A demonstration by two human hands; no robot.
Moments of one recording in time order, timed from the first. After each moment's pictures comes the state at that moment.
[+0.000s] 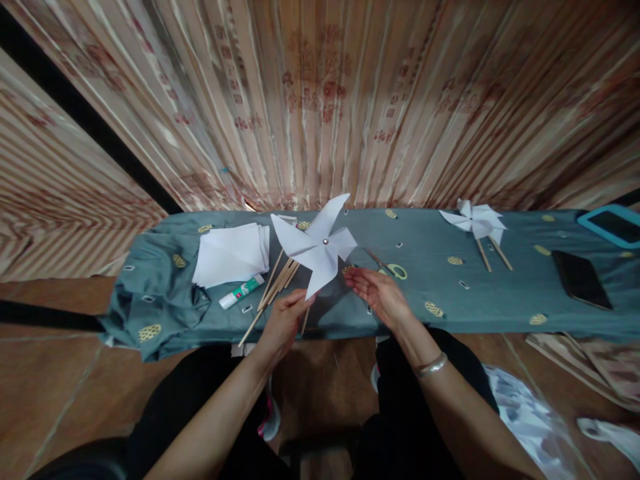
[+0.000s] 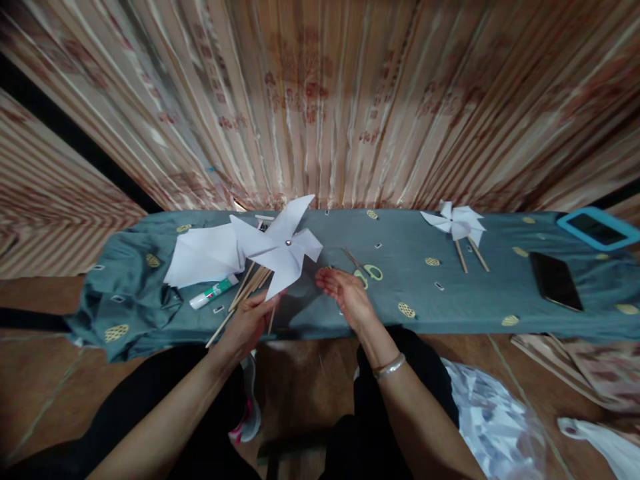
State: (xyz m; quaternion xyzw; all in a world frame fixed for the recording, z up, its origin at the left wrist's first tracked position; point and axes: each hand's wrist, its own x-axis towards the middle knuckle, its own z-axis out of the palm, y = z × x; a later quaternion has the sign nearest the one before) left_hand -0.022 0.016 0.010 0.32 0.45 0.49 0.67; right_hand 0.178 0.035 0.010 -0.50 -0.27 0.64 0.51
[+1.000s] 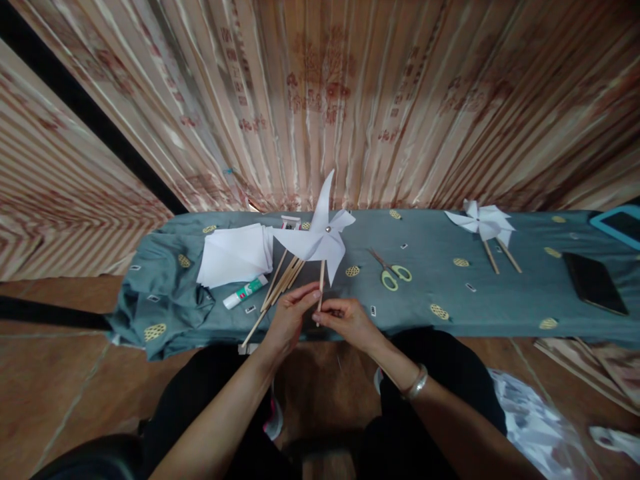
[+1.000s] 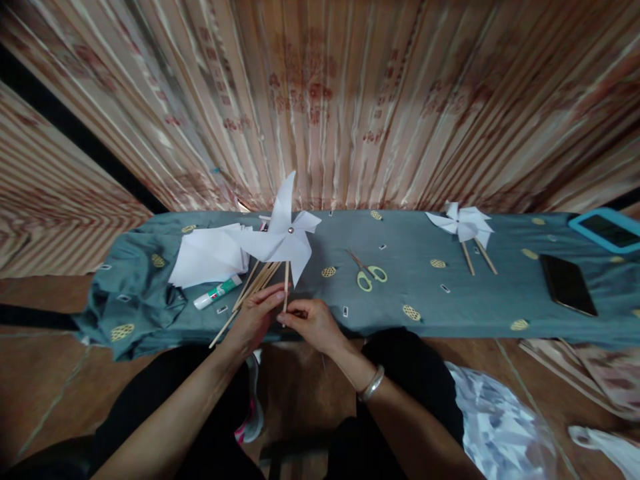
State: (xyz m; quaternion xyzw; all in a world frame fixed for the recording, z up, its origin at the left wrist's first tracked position) left_hand -0.017 0.021 0.015 0.29 0.46 0.50 0.67; right_hand 0.122 0.007 0.000 -0.46 -0.56 0.58 0.38
